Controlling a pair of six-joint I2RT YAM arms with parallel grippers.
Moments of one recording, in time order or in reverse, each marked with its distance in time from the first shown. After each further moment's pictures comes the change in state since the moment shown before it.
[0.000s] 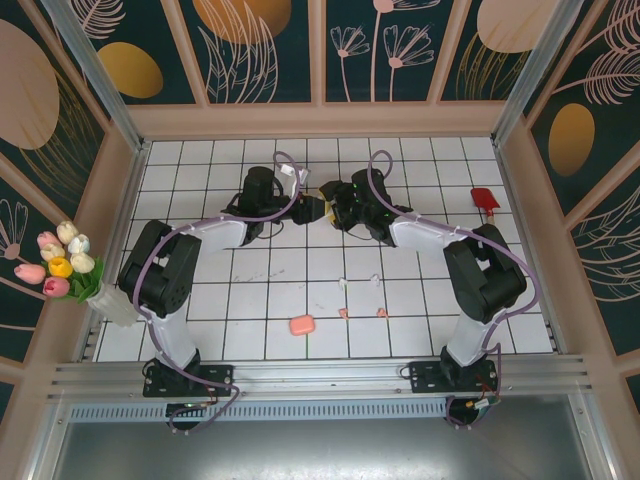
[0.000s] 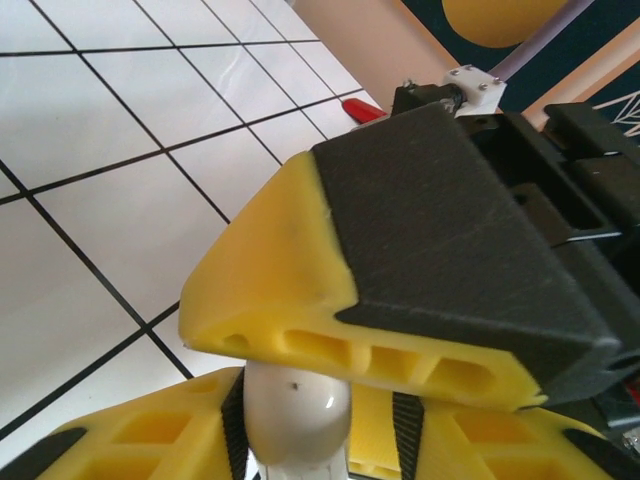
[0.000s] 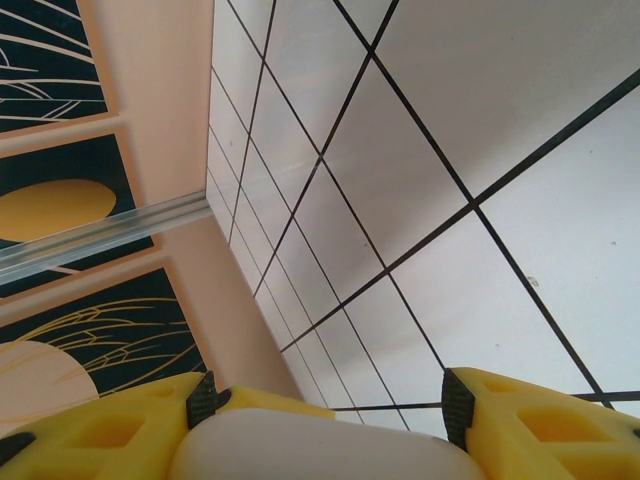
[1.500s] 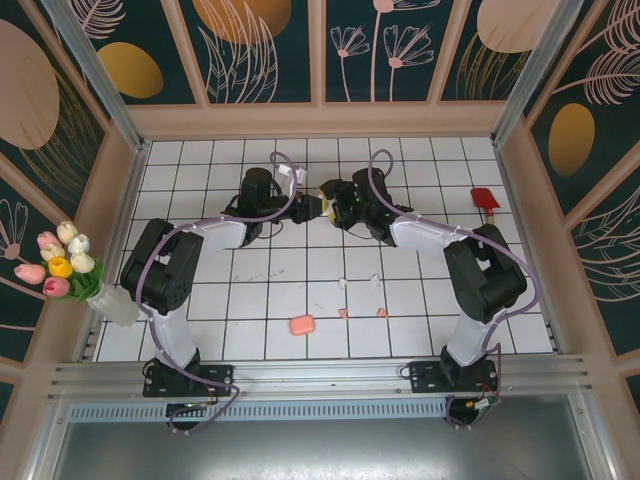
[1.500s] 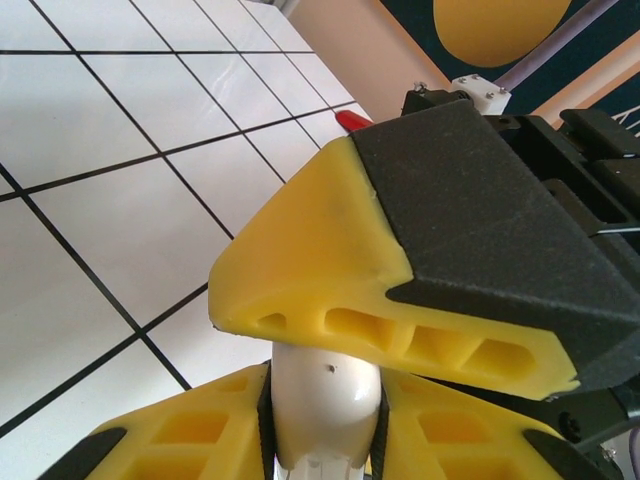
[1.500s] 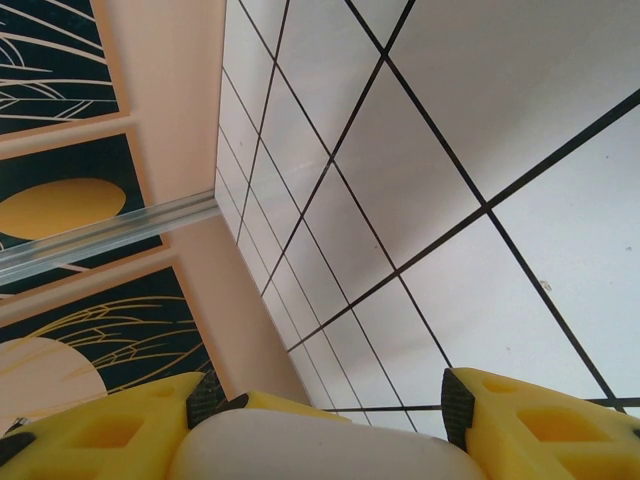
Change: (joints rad) left arm 0.011 0.024 -0.020 0.085 0.029 -0.066; right arm -0.005 0.000 0.000 0.018 -0.005 0.000
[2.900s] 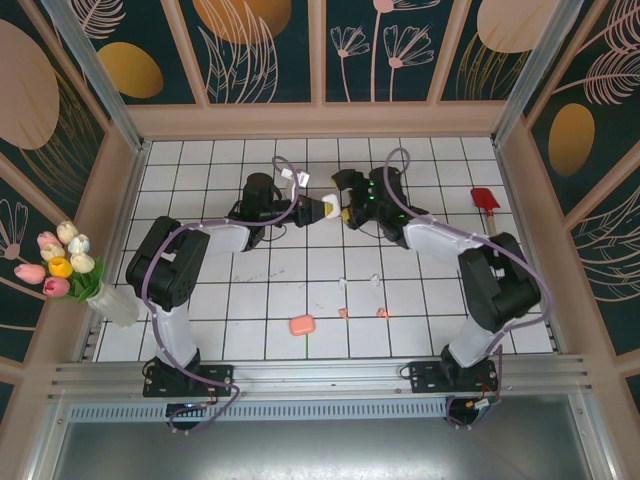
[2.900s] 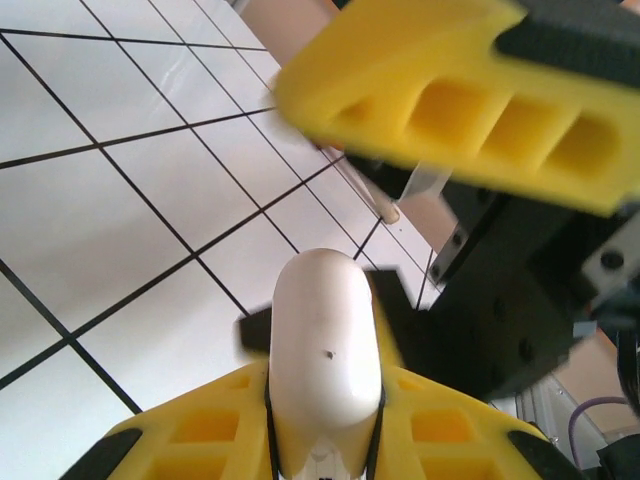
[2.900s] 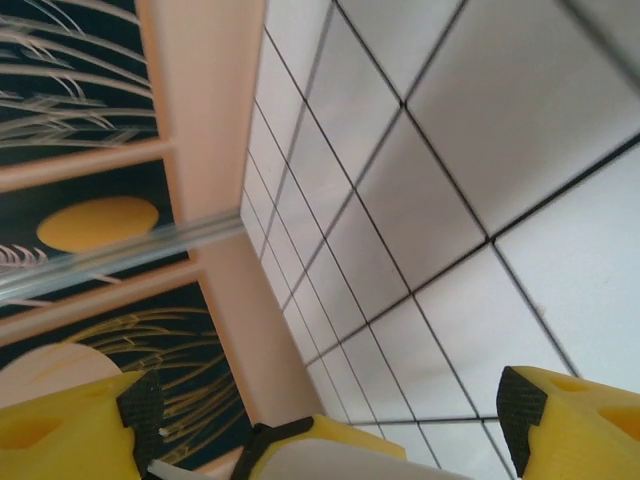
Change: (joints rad) left arm -0.008 0.036 -0.034 0.152 0.076 -0.101; right arm -0.084 -0.117 -0.087 0.024 -0.002 -0.044
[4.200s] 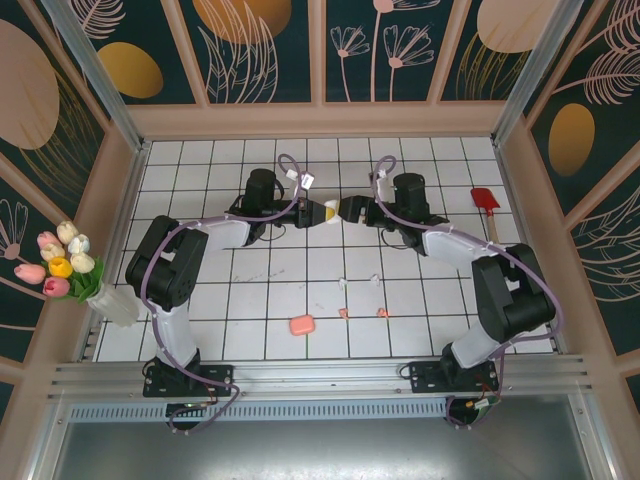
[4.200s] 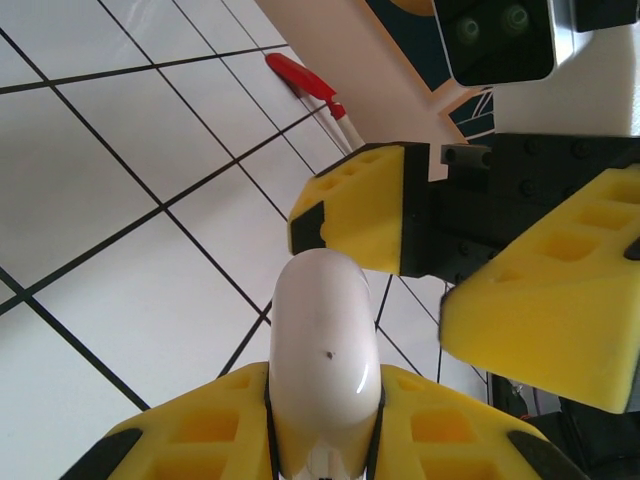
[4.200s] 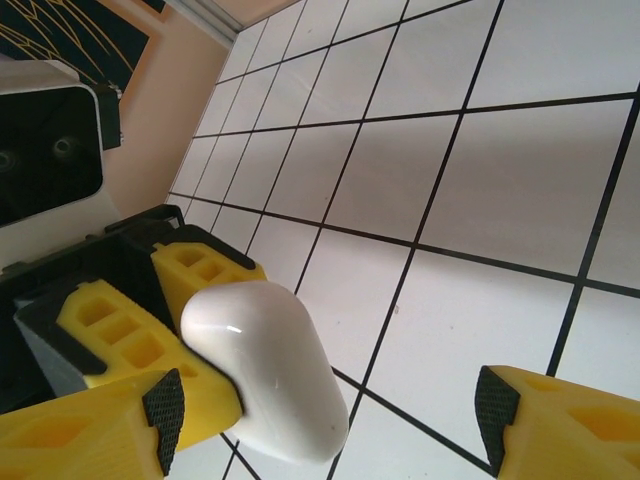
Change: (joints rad) left arm 0.000 -0.001 0.058 -0.178 0.090 0.058; right arm -0.094 -0.054 -0.111 0.020 -0.332 -0.964
